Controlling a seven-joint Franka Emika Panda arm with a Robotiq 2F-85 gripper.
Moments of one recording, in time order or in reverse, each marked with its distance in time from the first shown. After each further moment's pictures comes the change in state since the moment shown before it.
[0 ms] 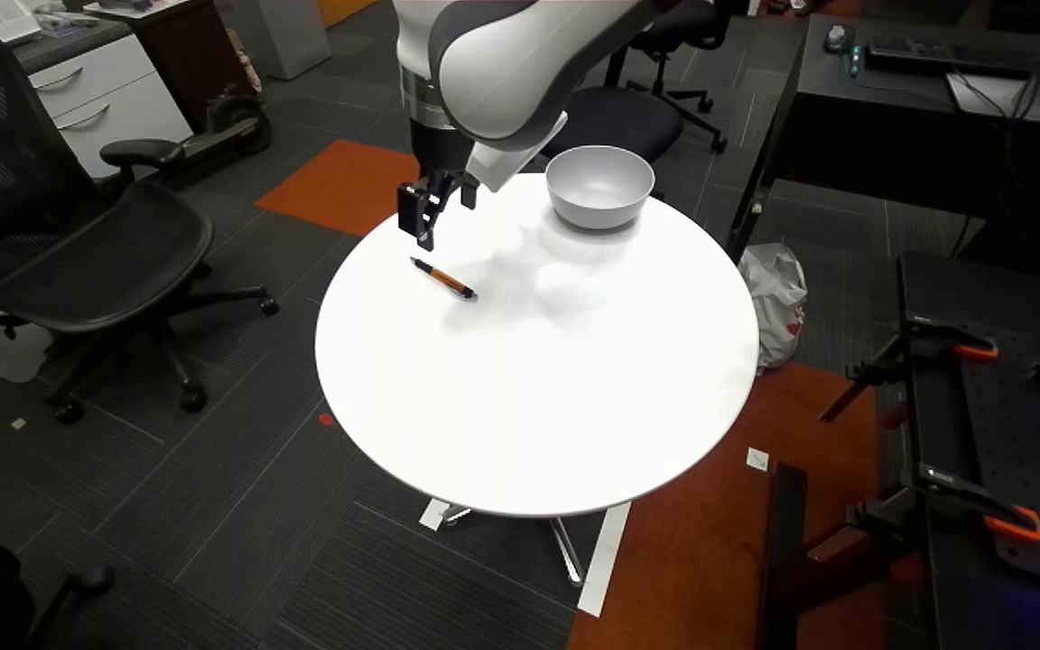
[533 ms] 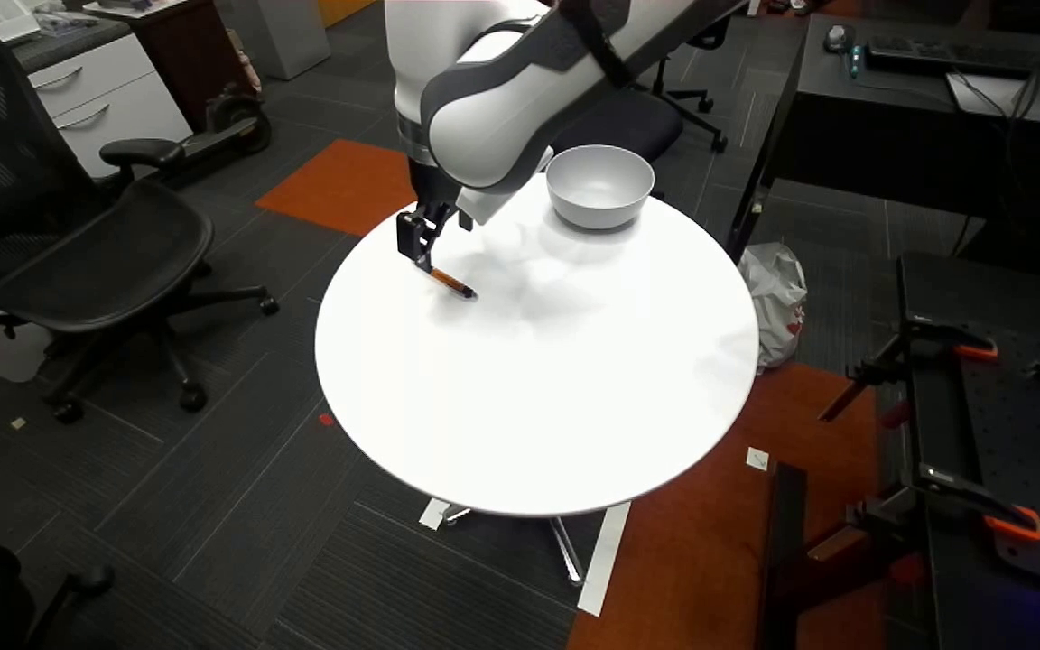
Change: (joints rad) arm -0.001 0.144 -0.012 0.138 0.001 -0.011 0.033
